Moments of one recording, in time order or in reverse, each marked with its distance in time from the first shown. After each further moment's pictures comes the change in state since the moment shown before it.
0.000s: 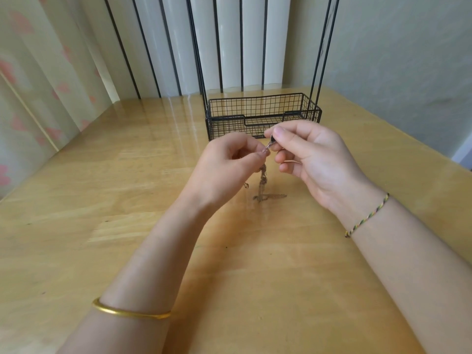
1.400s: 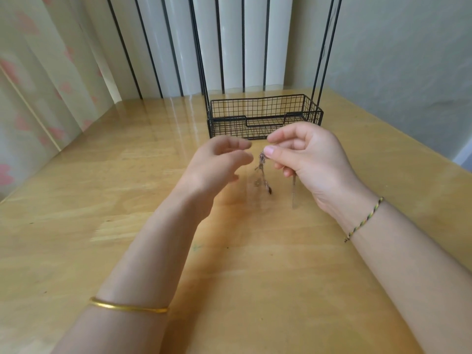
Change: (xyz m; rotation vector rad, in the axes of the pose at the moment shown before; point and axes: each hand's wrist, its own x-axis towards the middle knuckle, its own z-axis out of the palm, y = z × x) left_hand 0.007 -0.010 -0.009 -0.201 0.044 -0.297; right_hand -0.003 0.000 0.003 -0.200 0.032 -0.070
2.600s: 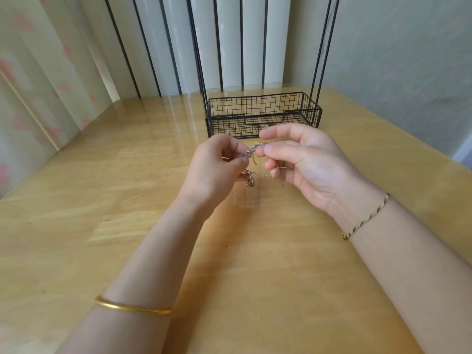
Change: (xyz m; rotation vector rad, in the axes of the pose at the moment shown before) left_hand 0.004 -0.010 0.007 0.094 0.067 0.209; right_hand -0.004 -0.009 0.003 0.322 -0.107 0.196
